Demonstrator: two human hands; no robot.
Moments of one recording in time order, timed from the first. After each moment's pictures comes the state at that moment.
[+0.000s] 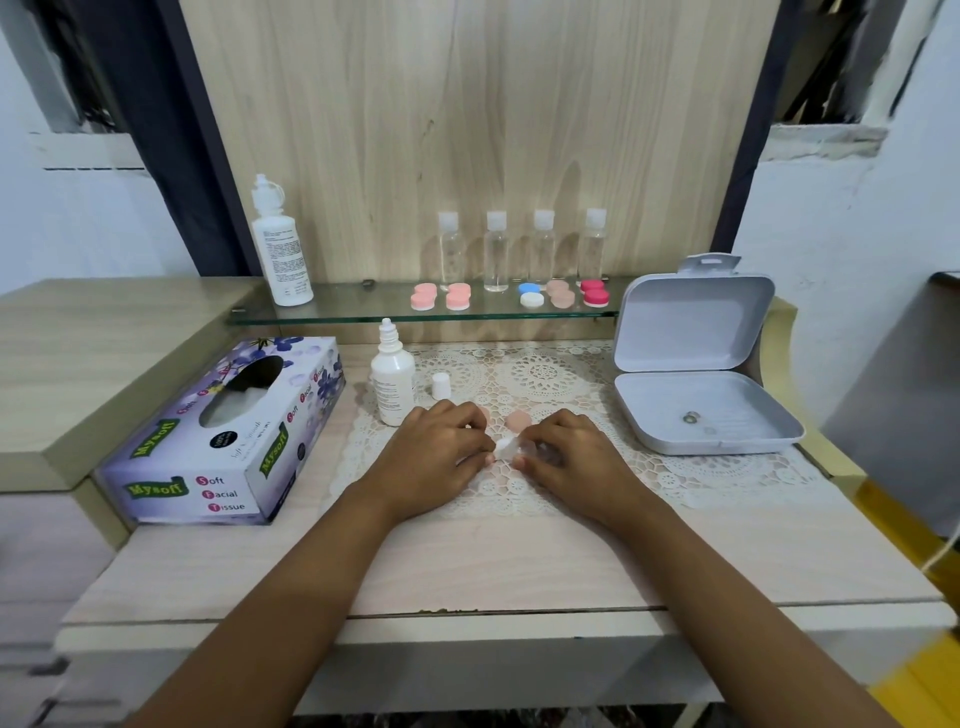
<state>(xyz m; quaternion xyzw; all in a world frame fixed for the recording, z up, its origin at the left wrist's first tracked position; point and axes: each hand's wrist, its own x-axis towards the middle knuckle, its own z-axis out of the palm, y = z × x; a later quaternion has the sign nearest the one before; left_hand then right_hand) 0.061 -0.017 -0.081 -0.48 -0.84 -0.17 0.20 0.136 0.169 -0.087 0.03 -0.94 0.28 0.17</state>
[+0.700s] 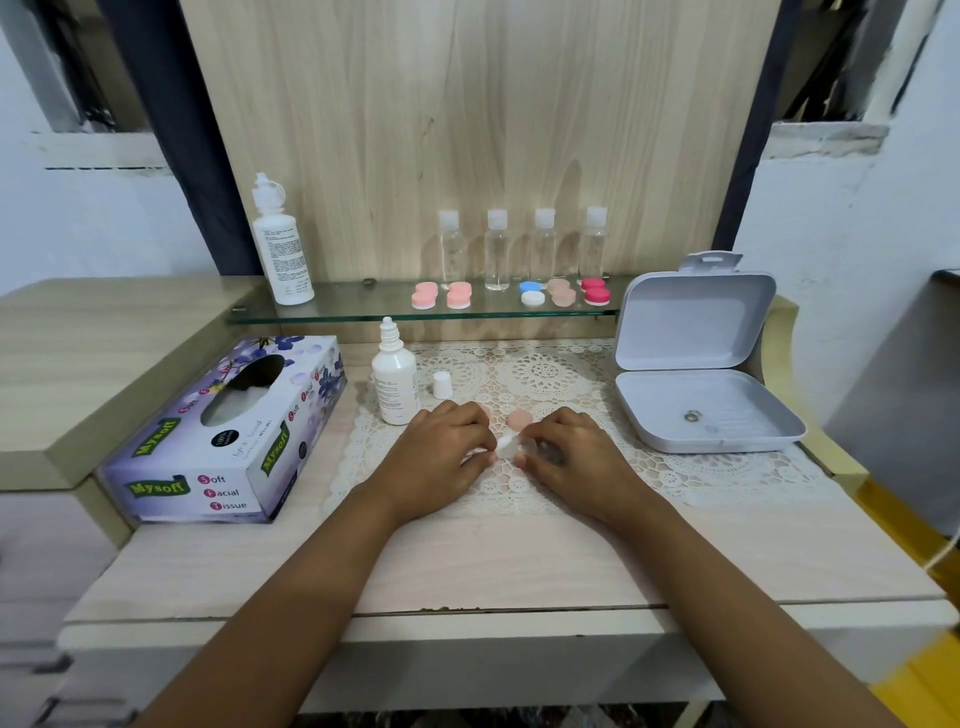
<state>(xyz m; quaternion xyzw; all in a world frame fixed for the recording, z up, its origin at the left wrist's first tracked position) 0.062 -0.013 -0.082 -0.47 -0.84 -0.18 0.18 0.135 0.169 -0.087 0.02 -0.95 0.27 0.16</state>
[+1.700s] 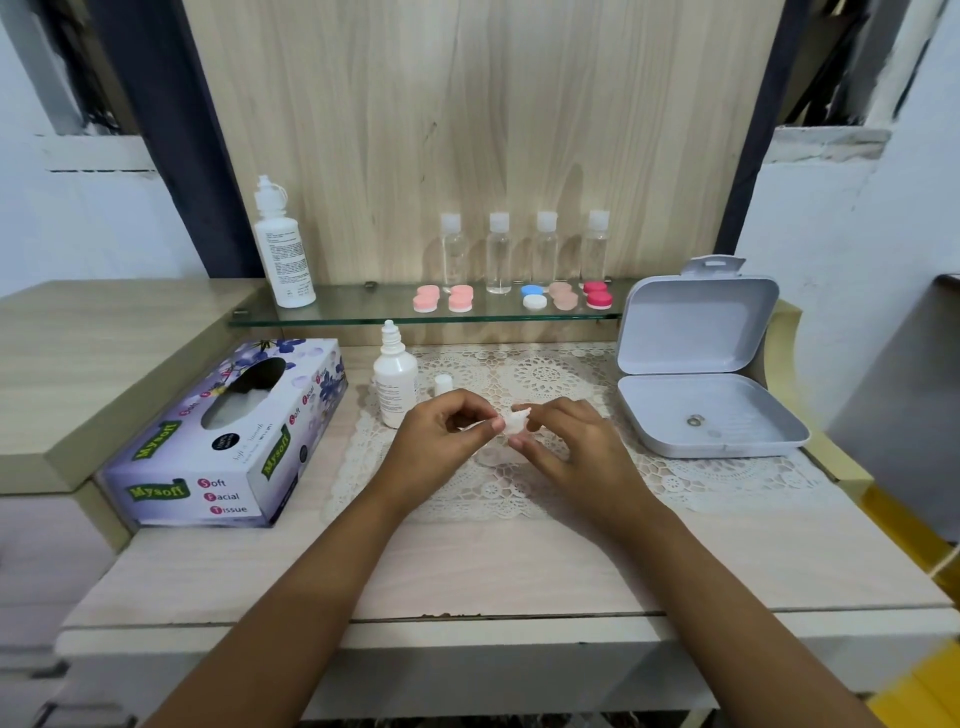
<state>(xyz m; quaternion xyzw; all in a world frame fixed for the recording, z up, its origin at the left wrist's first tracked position) 0.079 -0.006 -0.065 -0.30 -0.73 -0.62 0.00 0.137 0.162 -0.084 0.07 -0.90 0.30 0.30</state>
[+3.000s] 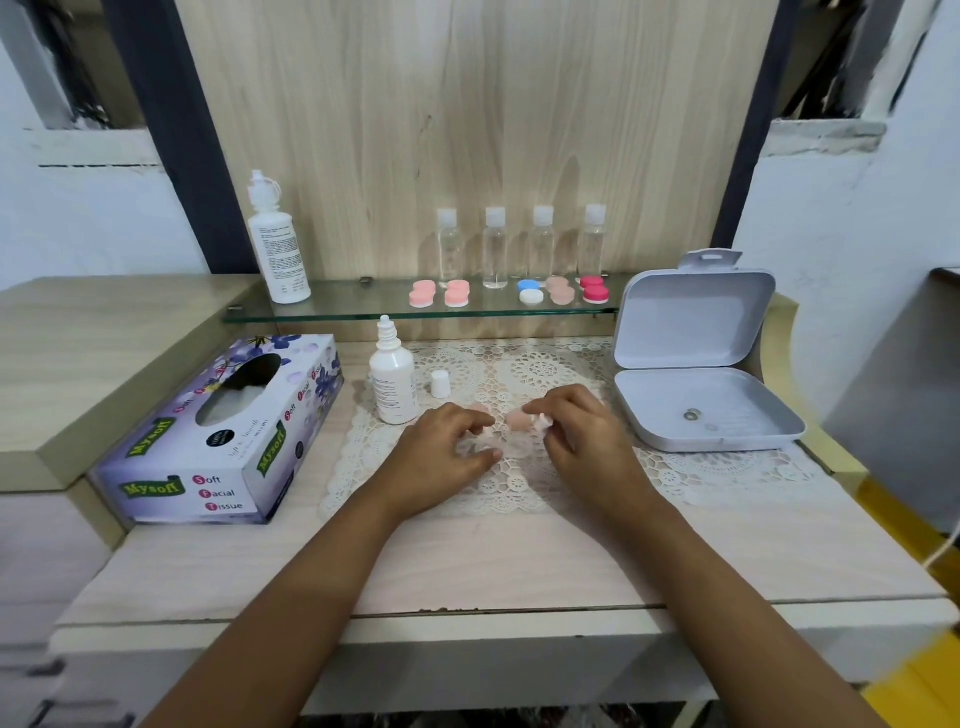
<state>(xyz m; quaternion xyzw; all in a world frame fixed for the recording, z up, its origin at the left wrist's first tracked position) 0.072 -0.010 -0.077 -0.33 -0.88 -0.34 0.03 0.137 0.165 -0.081 0.08 -0.87 0.31 0.37</state>
